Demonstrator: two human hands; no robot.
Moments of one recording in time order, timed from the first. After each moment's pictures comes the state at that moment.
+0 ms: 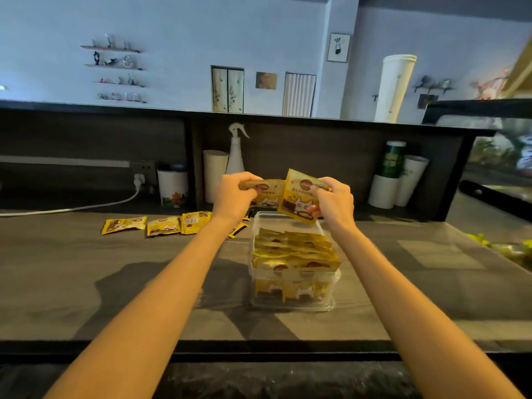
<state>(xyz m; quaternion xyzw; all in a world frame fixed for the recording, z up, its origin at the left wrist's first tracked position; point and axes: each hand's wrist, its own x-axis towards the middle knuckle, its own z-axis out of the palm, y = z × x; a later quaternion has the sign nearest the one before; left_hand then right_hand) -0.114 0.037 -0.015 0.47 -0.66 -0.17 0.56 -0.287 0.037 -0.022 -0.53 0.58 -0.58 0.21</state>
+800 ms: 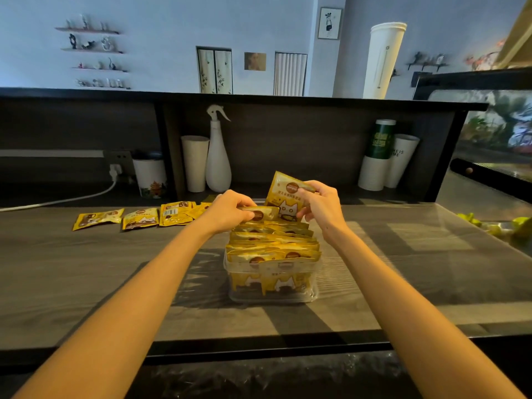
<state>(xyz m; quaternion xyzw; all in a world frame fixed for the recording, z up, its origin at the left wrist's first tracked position) -0.129 0.014 -0.048 0.51 -0.78 -0.23 0.28 -0.315 0.024 -0.056 -0.55 0.56 -0.55 0.29</state>
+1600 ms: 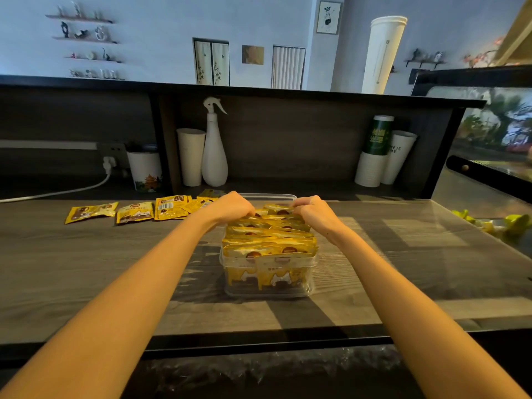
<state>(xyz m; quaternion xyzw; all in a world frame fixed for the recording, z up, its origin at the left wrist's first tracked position) -0.142 0.005 -0.047 0.58 -0.75 -0.29 0.16 -0.319 0.030 -0.062 -0.66 0.62 -0.33 0.27</state>
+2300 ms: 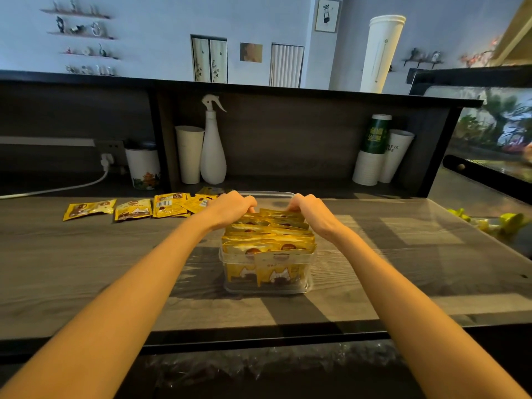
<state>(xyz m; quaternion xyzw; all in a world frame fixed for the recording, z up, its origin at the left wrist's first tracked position) -0.137 0.012 -0.055 0.57 -0.76 -0.23 0.19 -0.315 0.045 -0.058 -0.73 0.61 -0.24 0.18</state>
